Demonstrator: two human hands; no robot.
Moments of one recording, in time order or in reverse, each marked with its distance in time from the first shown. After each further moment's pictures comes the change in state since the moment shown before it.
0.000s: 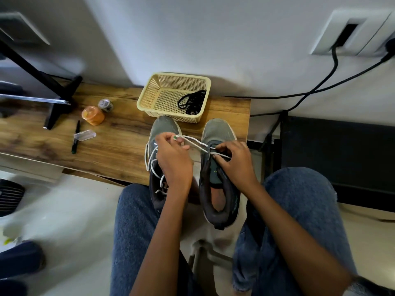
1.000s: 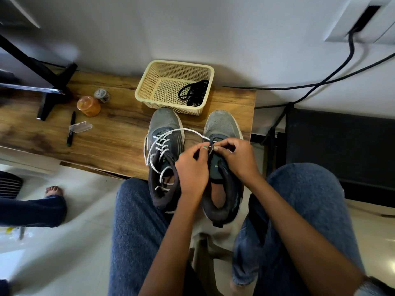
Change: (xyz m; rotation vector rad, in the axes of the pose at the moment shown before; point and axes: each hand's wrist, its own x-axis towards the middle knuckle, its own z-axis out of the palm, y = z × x) left_hand -0.025 -0.027 0.008 0.170 -0.274 0.011; right_hand 0.006 -0.004 0.002 0.339 -0.128 0.234
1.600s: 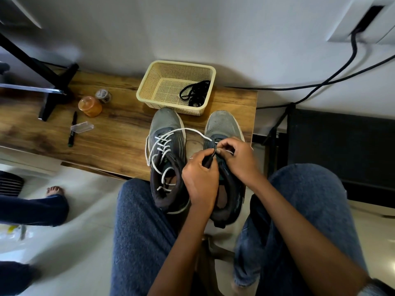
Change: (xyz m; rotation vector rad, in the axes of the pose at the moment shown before) left_hand -0.018 -0.010 0.015 0.106 0.152 0.139; right_hand 0.000 0.001 0.000 -0.110 -0.037 -0.095
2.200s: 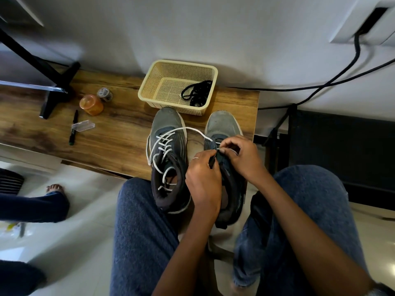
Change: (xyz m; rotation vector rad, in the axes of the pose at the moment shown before) left_hand -0.006 0.004 0.002 0.162 0.023 0.060; right_hand 0.003 0.001 -0.009 0.002 -0.019 -0.057
